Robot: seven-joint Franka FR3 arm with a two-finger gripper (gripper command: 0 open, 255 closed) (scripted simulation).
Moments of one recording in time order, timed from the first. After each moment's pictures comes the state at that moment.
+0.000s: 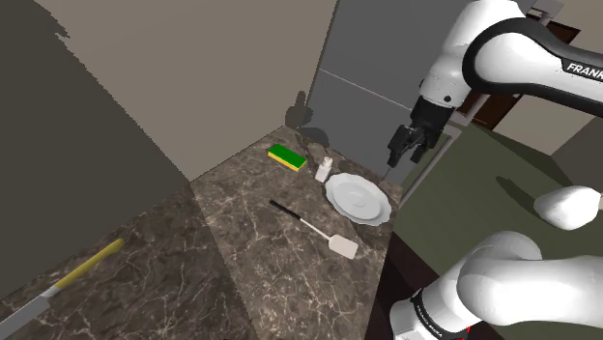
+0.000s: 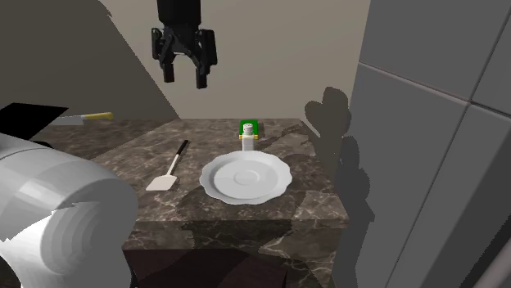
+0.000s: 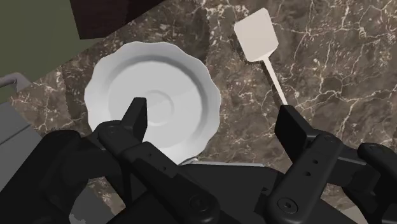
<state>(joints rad) -0.01 -0.78 0.01 -2.43 0.03 1.56 0.14</state>
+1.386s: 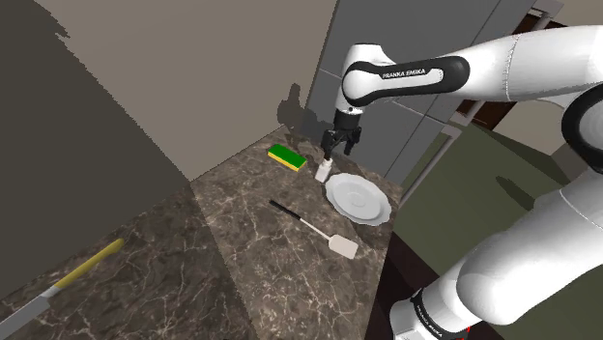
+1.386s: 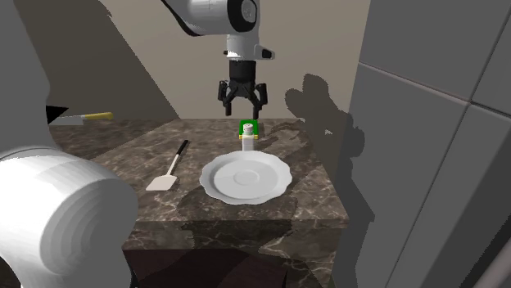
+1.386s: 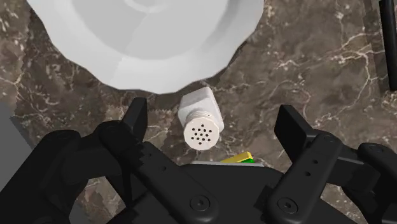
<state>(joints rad) -0.01 -0.02 -0.01 -2.11 -0.03 1.93 0.04</state>
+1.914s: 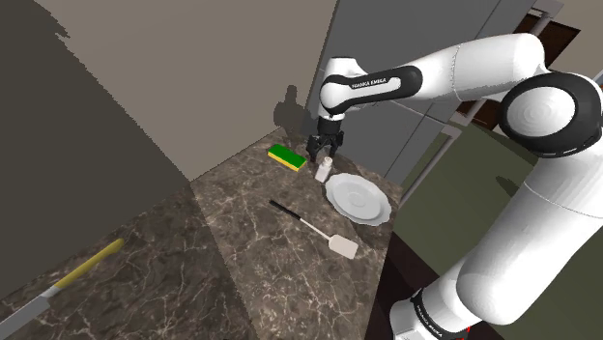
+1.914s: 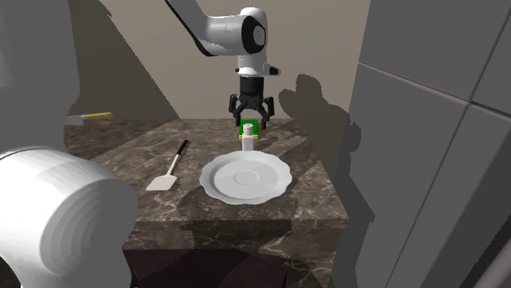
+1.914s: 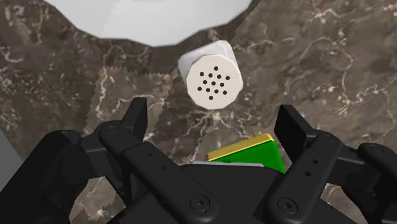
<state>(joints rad) -0.01 0.21 -0.01 -1.96 -0.05 1.99 0.02</state>
